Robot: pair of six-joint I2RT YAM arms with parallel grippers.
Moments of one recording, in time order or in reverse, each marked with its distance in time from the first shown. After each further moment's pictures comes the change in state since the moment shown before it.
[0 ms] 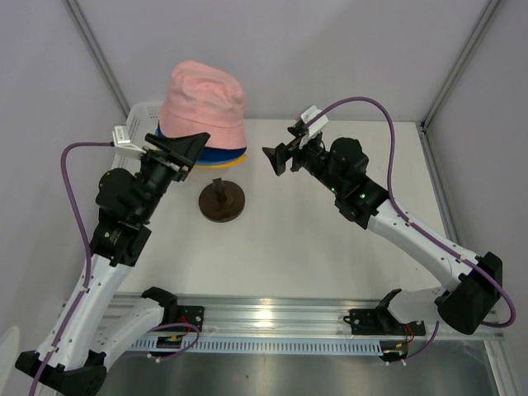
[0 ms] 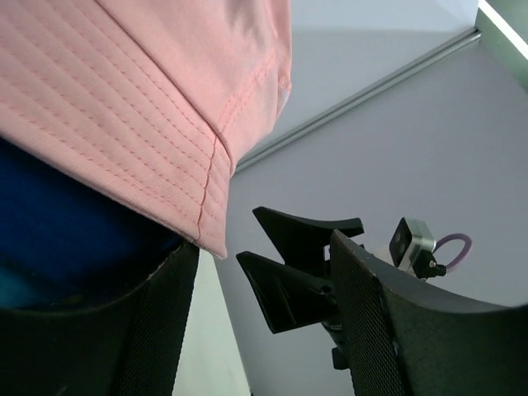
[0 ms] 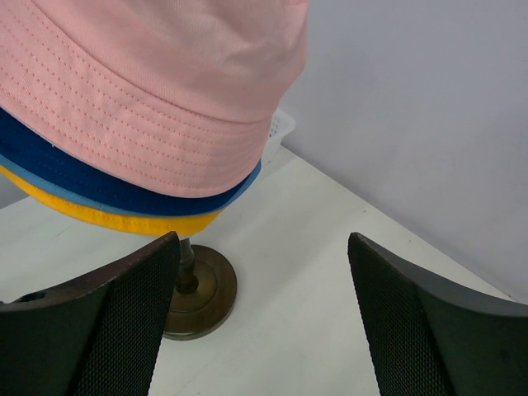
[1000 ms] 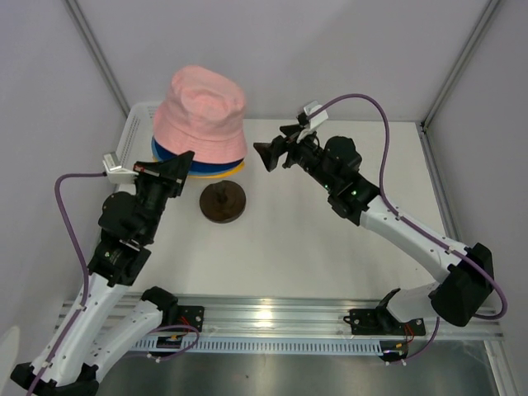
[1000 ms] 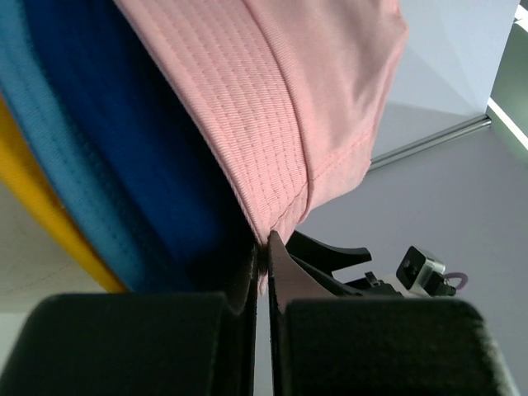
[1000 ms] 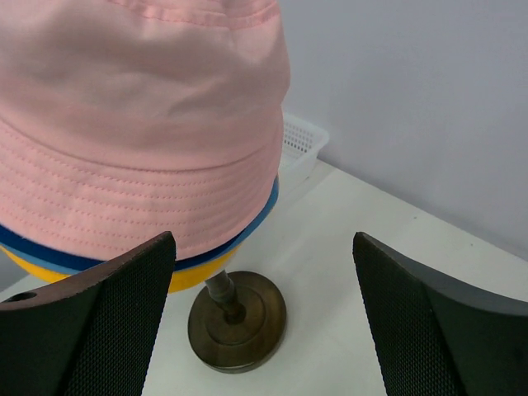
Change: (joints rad) left arm -0.082 -0.141 -0.146 -0.008 -0.303 -0.073; right arm 0.000 0.052 0.002 0.105 -0.003 0.179
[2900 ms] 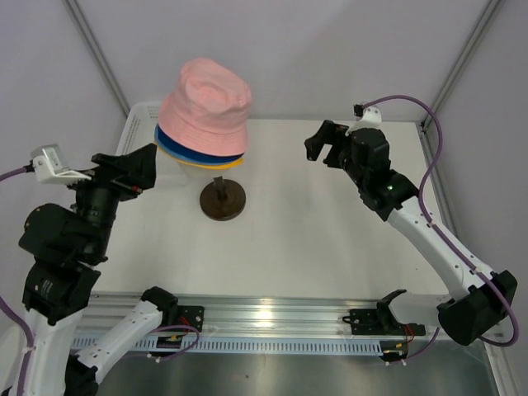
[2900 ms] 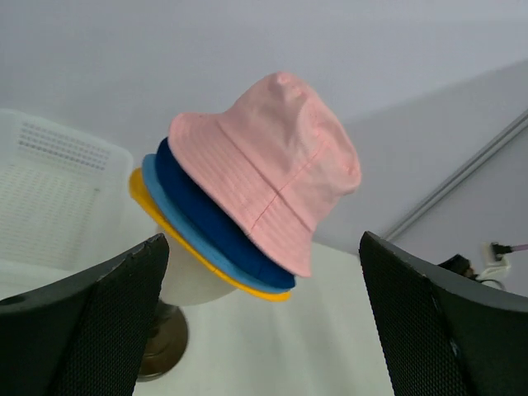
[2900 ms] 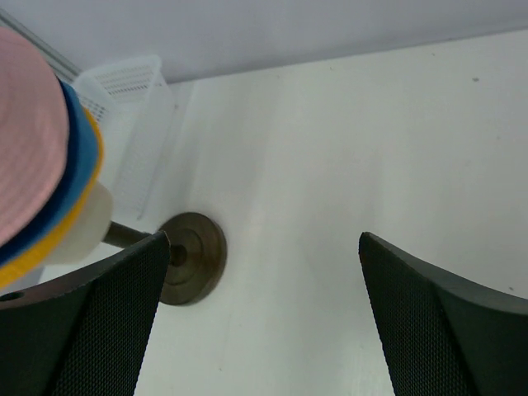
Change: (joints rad) left arm -0.005 -0.017 0.445 -0.417 -0.117 0.588; right arm -0.212 -0.117 0.034 -0.504 0.229 0.398
